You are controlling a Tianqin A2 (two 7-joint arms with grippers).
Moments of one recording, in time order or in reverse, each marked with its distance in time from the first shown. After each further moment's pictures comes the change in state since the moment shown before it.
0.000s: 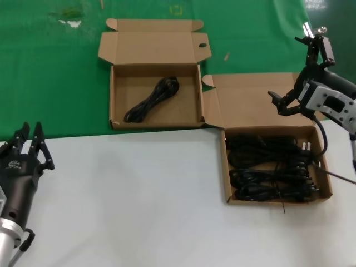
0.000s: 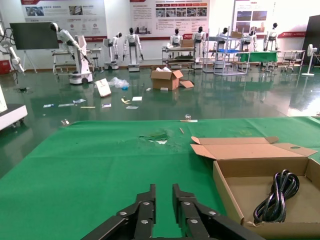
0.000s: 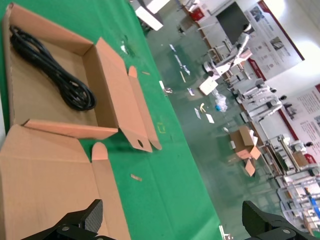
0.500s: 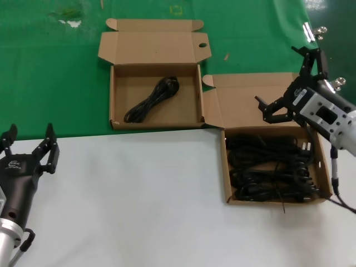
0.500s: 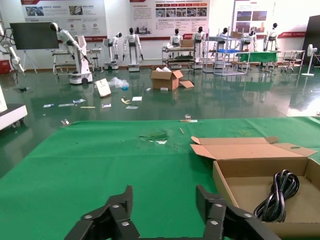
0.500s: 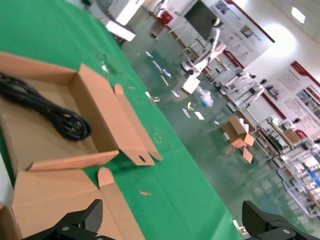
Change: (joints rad) left arm 0.000 0.000 0.000 0.000 0.000 0.000 0.000; right arm -0.113 -0.060 0.053 0.081 0.042 0.072 0.094
